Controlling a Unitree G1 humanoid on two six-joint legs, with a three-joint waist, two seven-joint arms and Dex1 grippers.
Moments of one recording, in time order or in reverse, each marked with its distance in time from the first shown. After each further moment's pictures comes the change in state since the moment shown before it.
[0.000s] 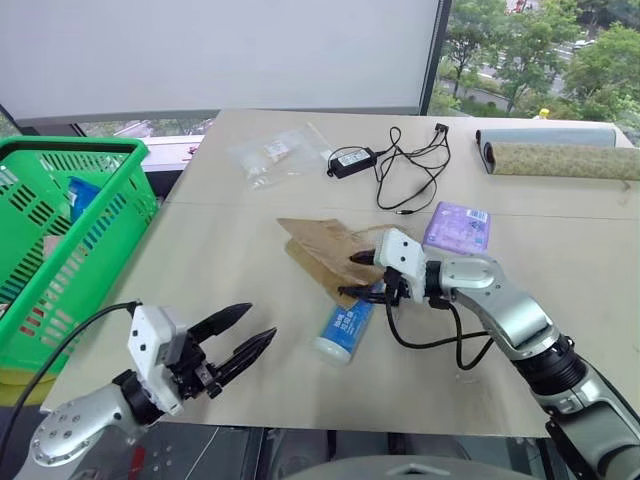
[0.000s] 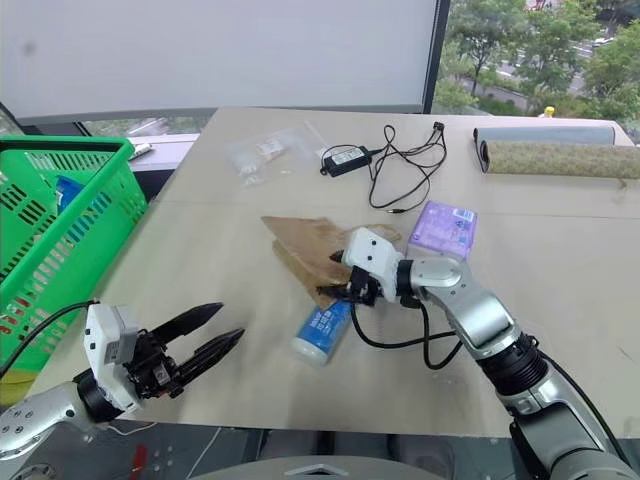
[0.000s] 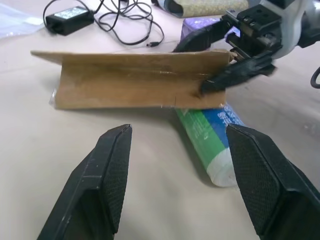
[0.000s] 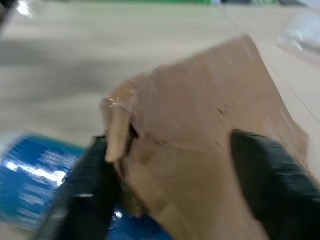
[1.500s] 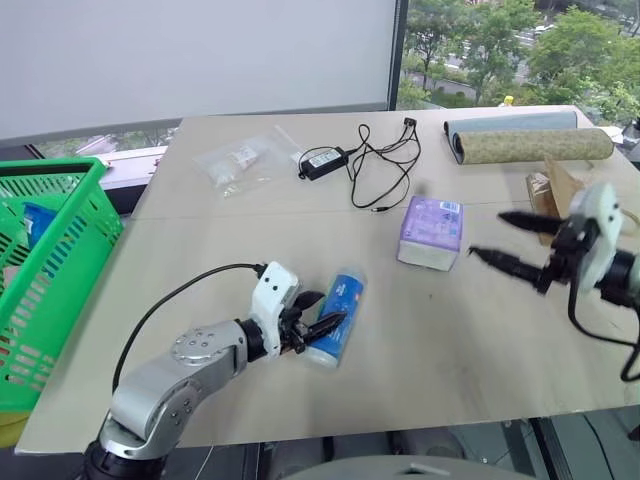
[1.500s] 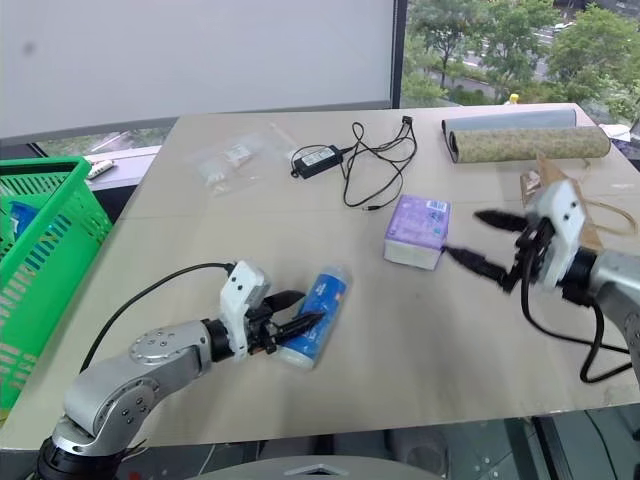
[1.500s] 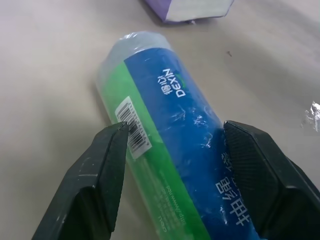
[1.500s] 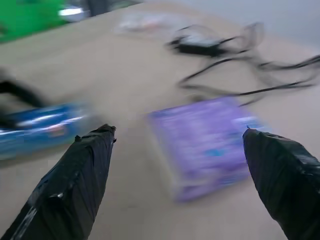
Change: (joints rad) left arm -0.536 -0.007 -0.486 0.051 0.040 0.559 0.422; right arm 0.411 -0.444 -0.728 -0.341 0.628 0.305 0.068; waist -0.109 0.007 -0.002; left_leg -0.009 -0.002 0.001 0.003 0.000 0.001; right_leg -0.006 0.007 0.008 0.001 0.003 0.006
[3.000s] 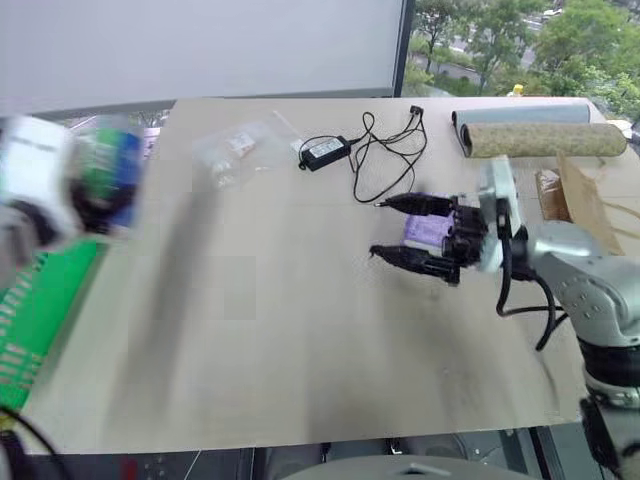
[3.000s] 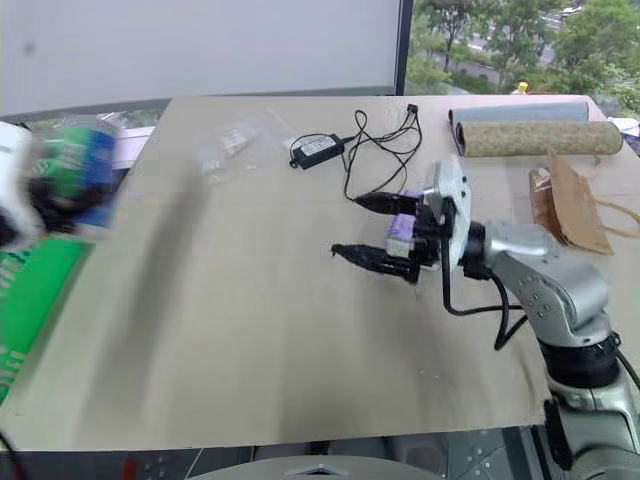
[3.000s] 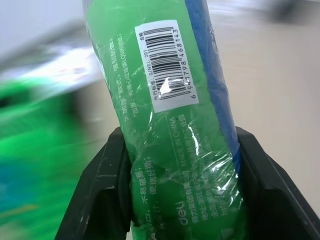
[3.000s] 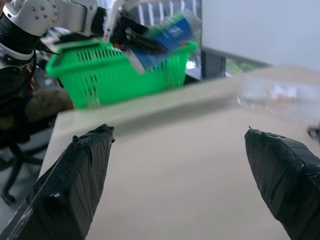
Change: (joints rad) left arm -0.259 0.618 0.712 0.414 0.172 0.141 -0.059; right arm -0.461 0.337 0.327 0.173 -0.024 -0.094 -0.001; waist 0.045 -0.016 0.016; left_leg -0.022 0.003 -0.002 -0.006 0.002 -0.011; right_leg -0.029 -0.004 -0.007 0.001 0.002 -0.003
